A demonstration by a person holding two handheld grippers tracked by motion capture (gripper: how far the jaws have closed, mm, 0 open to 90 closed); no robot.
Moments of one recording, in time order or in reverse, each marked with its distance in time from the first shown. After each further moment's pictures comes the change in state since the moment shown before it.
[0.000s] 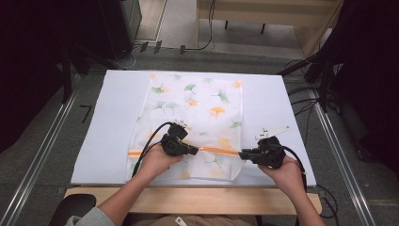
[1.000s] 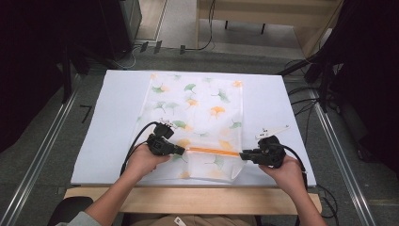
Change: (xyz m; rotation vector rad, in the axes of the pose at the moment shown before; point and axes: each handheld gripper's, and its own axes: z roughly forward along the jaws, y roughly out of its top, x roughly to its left) left arm 0.020 -0.018 -0.027 0.042 0.037 -0.057; right arm -0.005 -0.002 0.002 0.034 0.005 0.018
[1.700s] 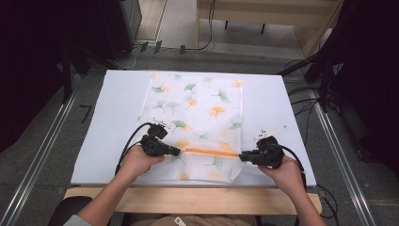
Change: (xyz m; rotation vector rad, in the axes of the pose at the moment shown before) left arm 0.008 -0.009 -0.010 -0.017 -0.049 -0.043; right arm 0.000 -0.001 0.005 0.020 0.009 0.004
